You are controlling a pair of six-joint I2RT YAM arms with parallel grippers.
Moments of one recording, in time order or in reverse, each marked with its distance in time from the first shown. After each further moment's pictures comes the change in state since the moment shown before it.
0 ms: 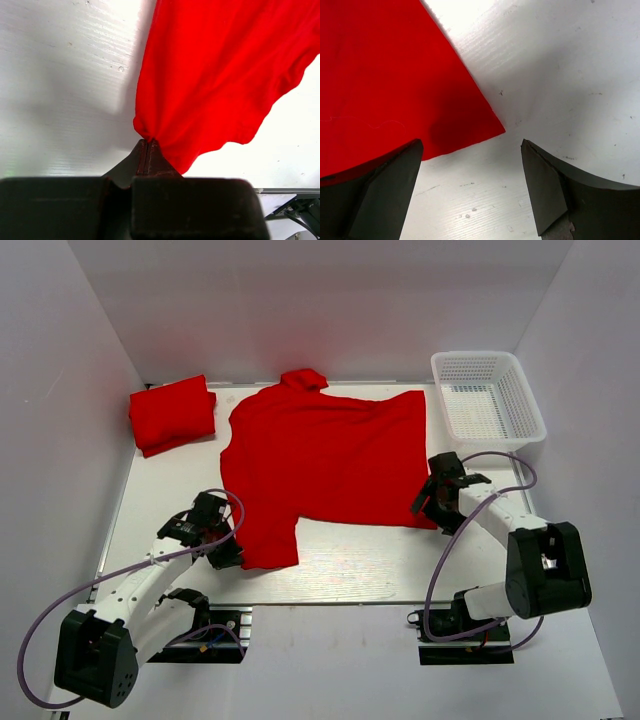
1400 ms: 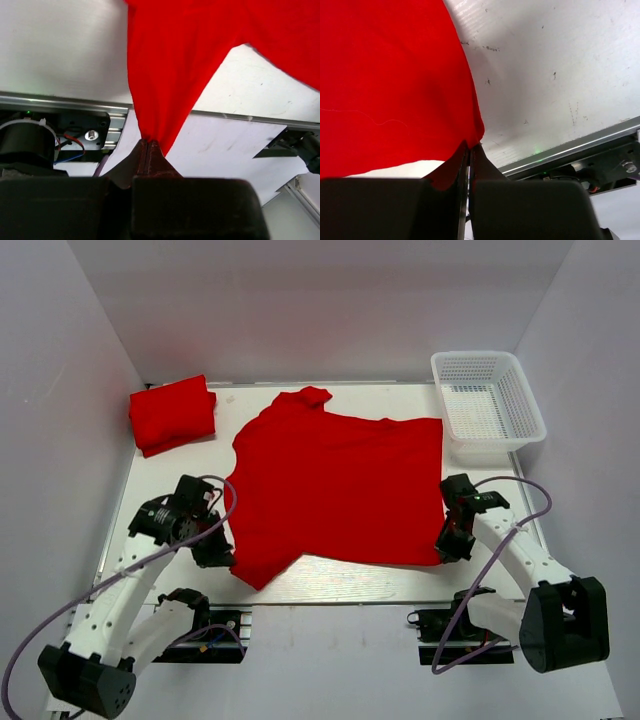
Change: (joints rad) left arm 0.000 -0.089 0.358 -0.507 0.090 0.084; right arm -0.001 -0.273 -0.088 -0.386 -0.049 -0.055
